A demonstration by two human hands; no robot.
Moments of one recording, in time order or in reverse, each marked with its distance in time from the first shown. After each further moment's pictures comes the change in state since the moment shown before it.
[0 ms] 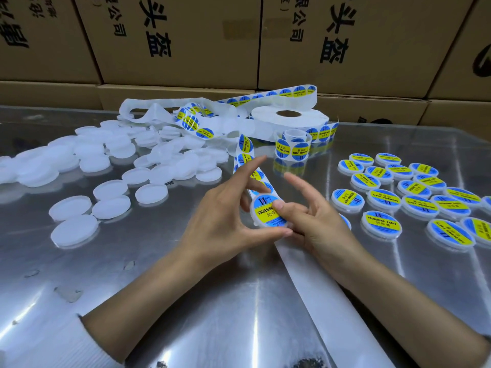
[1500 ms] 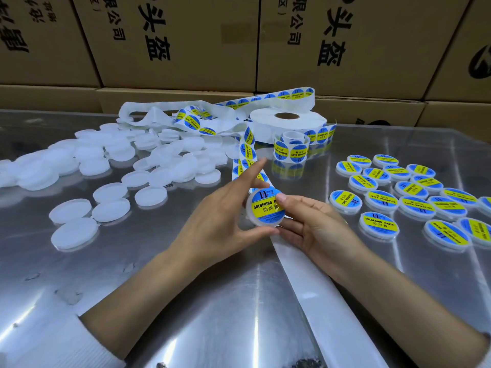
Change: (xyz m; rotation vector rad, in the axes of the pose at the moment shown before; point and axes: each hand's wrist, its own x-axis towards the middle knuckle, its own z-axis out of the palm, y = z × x) left_hand 0.001 -0.014 -0.001 0.153 -0.113 0.059; right_hand 0.007 0.003 -0.010 0.156 -0.020 0.136
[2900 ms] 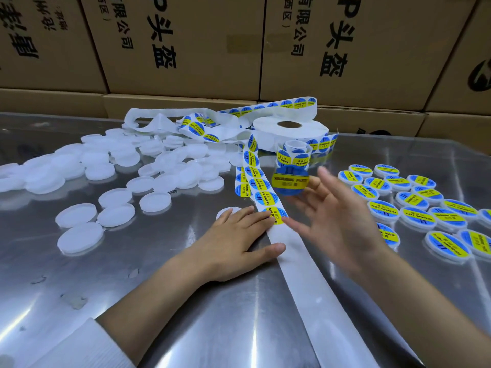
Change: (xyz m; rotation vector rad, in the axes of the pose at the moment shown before) left_hand -0.005 -0.013 0.018 0.296 -0.589 -0.187; right_hand -0.002 -0.029 0.001 0.144 0.000 -0.083
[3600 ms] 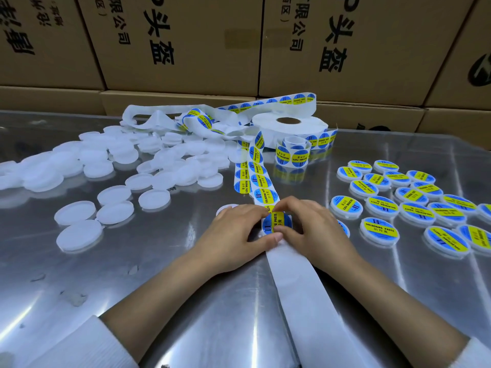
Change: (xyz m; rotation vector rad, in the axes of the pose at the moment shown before) left_hand 0.007 0.002 0.003 -0.156 0.279 0.018; right_hand 0.016 0.038 -0.027 -1.518 0.029 -0.481
